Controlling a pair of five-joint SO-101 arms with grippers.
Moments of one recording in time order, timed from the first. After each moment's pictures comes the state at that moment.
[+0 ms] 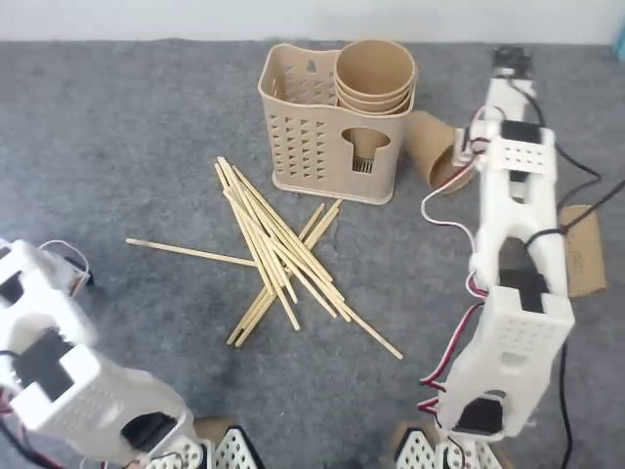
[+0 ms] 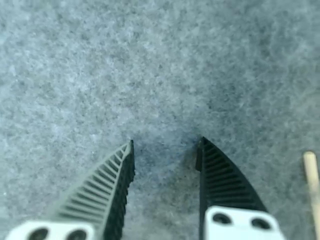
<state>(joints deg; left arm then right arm) -52.2 9.7 30.5 53.7 19.6 4.0 26.8 -14.8 54.7 3.5</state>
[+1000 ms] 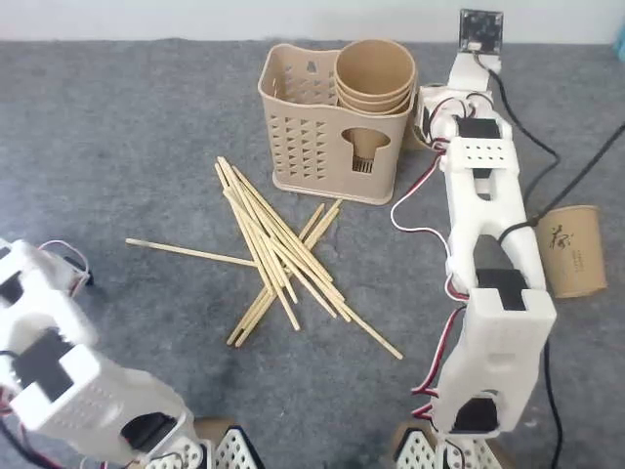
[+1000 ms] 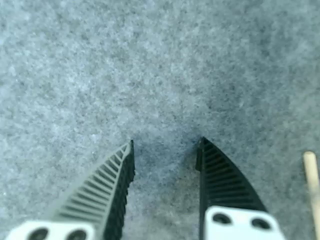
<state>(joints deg) -52.2 9.7 30.5 53.7 19.6 -3.3 26.4 -14.8 34.4 -4.9</state>
